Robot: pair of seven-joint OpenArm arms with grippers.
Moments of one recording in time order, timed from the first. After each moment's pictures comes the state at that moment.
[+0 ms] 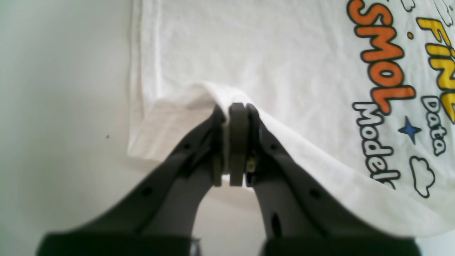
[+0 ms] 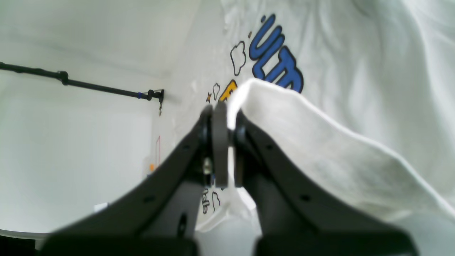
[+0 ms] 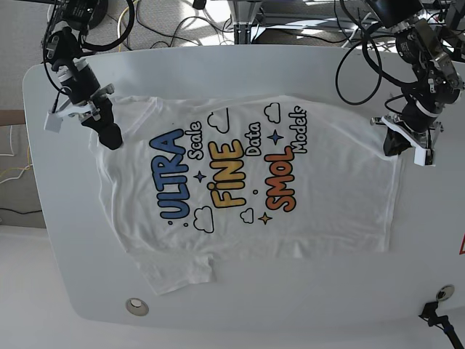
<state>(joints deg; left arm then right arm) 6.4 -8.4 -36.8 96.5 -26.0 -37.1 52.8 -22.0 10.3 30.9 101.9 81.6 11.0 -45.6</state>
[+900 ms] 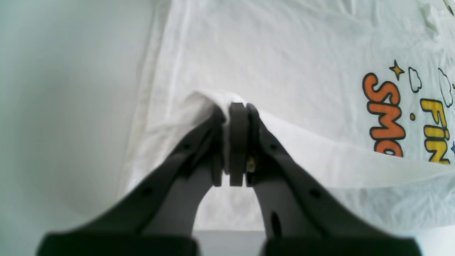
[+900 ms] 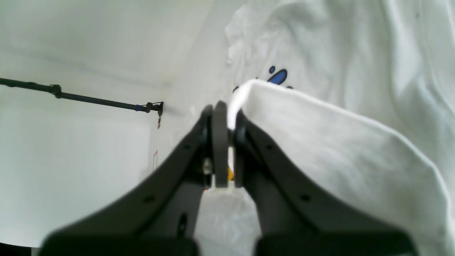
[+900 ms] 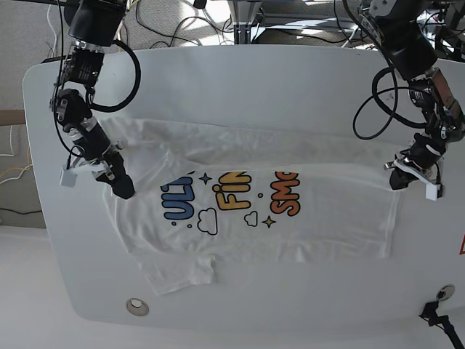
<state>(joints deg) -10.3 -14.0 -36.4 71.7 -25.7 -36.7 47.8 -0.5 11.3 24.2 84.0 72.4 11.0 -45.5</state>
